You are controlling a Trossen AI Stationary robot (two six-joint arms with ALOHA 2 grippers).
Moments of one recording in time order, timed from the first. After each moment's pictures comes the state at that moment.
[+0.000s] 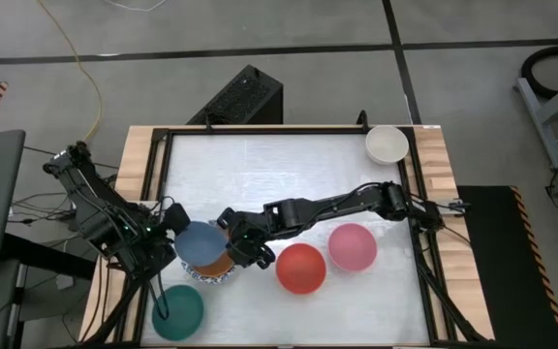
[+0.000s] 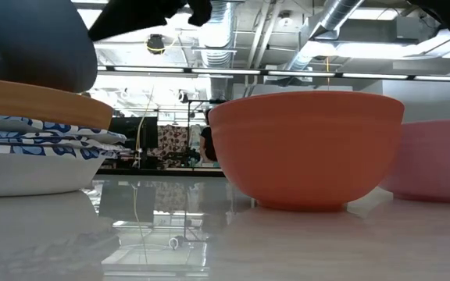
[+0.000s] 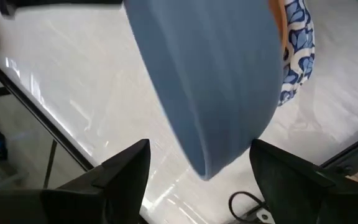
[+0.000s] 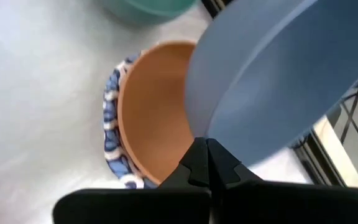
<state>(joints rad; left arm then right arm) -0.81 1.18 1.27 -1.45 -0.47 0.20 0.18 2.23 2.18 -0.66 0.03 -0.81</state>
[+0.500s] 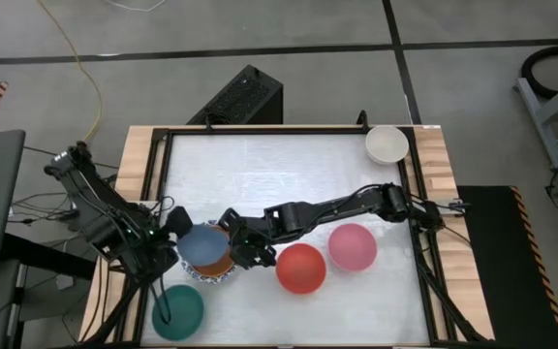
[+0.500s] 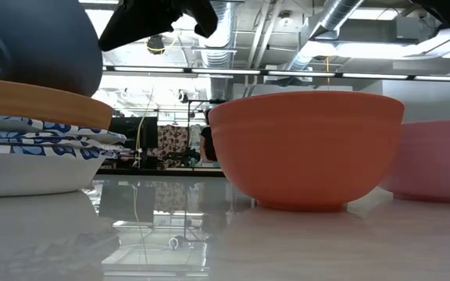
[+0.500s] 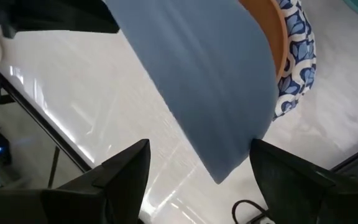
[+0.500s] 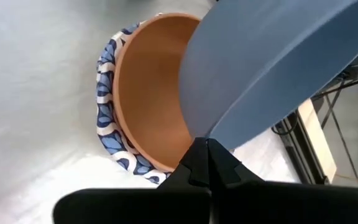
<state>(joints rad) -0.81 1.20 1.27 -1.42 -0.48 0.22 0.21 2.23 2.18 -0.70 0.14 -0.88</state>
